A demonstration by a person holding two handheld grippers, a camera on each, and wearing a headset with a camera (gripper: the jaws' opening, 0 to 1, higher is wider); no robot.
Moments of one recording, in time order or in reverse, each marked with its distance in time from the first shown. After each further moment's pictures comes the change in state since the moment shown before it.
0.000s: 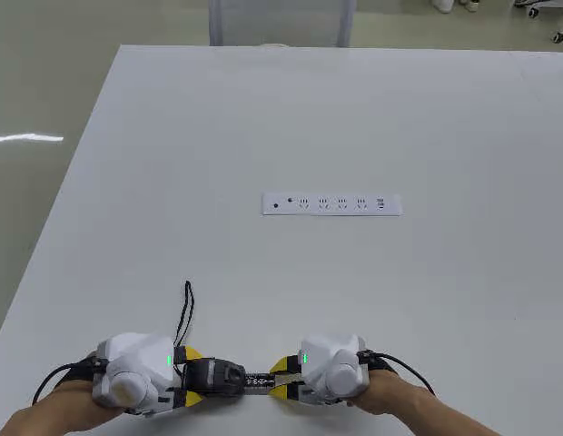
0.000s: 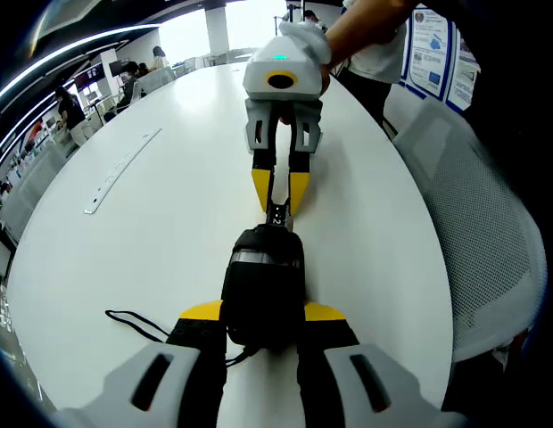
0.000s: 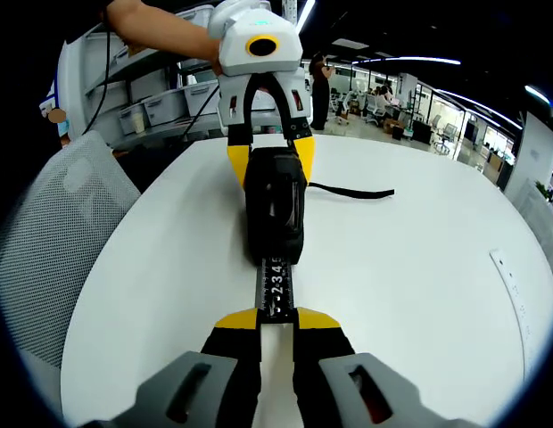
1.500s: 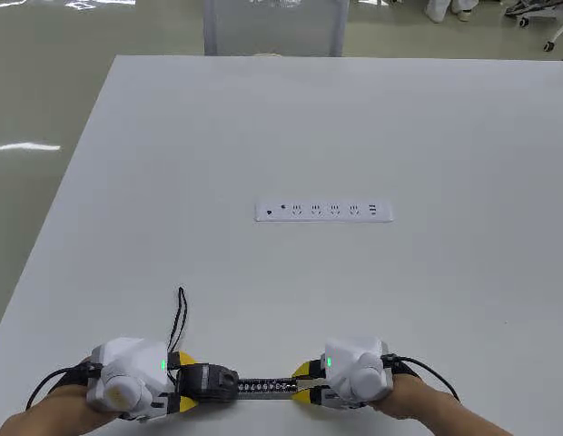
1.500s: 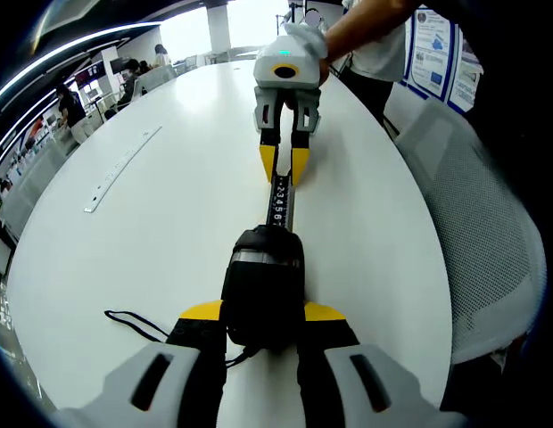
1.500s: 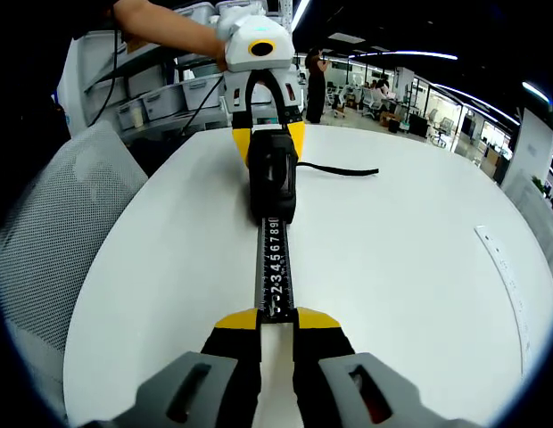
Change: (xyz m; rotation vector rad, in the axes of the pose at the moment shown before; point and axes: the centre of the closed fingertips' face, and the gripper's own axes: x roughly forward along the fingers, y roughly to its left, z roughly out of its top) left arm 0.001 0.000 0.000 -0.008 0.009 0.000; right arm -0.035 -0.001 -0.032 0.011 0.033 -0.013
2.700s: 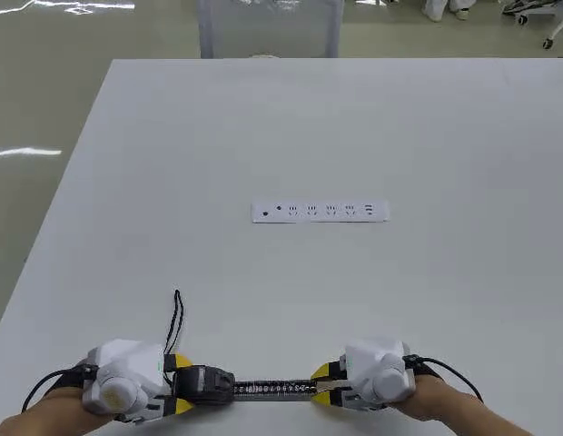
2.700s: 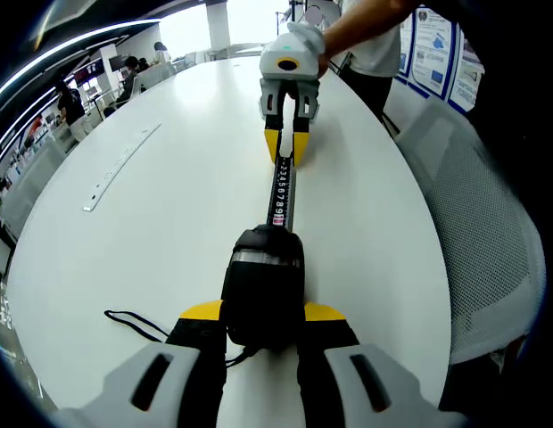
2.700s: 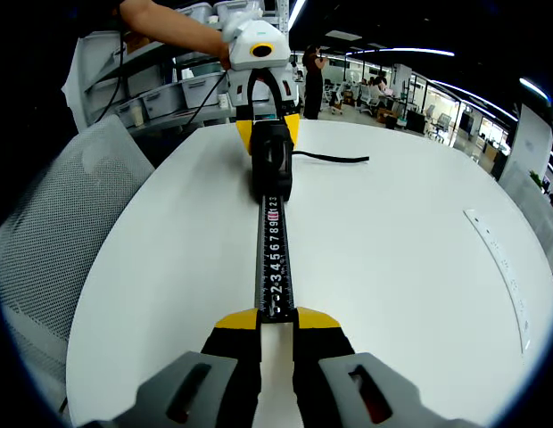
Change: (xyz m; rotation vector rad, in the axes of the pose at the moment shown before) left arm 0.000 -0.001 0.001 0.000 0.018 -0.003; right arm -0.026 0.001 -0.024 0.012 0.012 -0.004
